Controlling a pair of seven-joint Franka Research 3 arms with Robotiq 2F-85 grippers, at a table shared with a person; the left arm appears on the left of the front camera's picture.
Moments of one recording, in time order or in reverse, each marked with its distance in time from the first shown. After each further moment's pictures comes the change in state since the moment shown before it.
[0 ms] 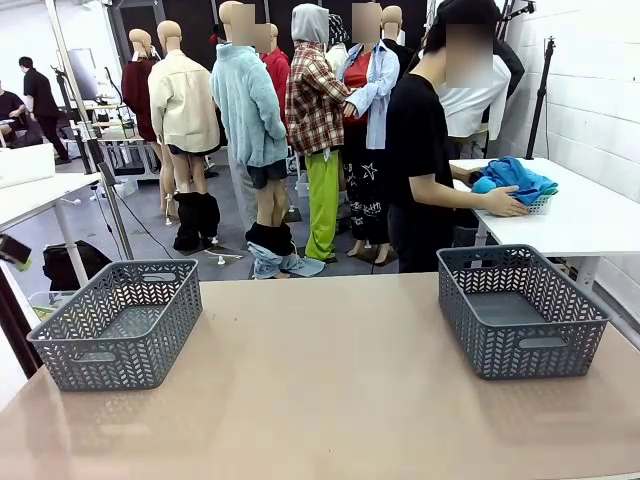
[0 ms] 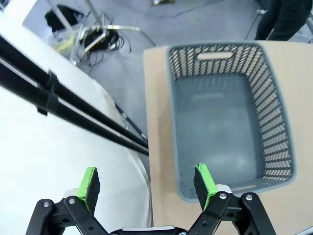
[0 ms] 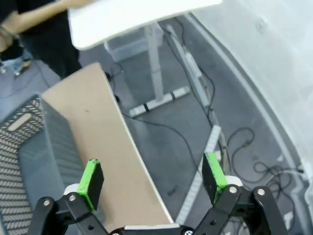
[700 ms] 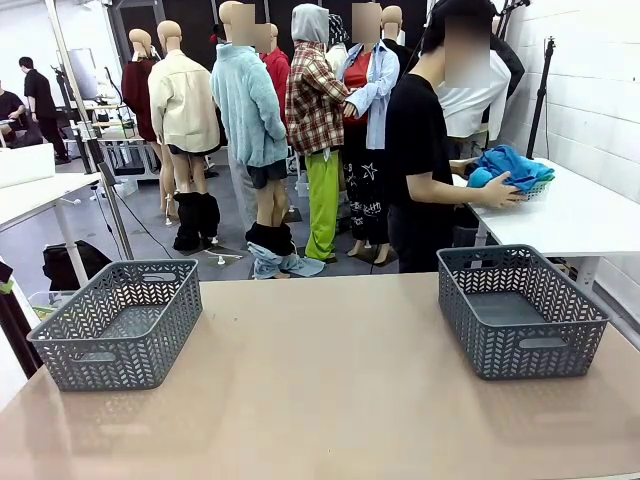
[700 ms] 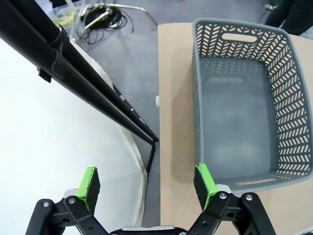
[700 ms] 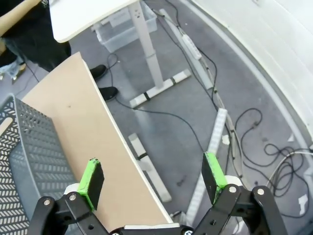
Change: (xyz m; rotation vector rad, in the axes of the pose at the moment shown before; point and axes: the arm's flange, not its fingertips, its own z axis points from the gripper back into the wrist) left arm -0.023 0.031 -0.025 -0.019 0.058 0.065; right arm -0.024 -0.020 -0.042 0.001 0.052 -0.098
